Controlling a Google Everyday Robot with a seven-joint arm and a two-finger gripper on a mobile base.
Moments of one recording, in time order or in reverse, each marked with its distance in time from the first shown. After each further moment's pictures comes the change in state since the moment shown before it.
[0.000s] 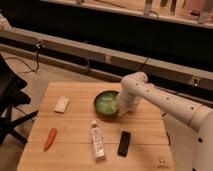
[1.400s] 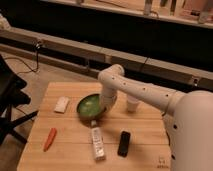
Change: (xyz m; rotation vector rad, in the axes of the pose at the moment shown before) arm -0.033 -0.030 0.010 -0.097 0.004 -0.279
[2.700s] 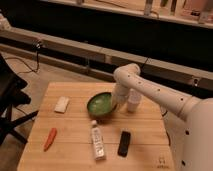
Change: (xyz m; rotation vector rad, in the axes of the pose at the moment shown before) arm 0.012 0.035 -0.011 0.035 -0.019 0.030
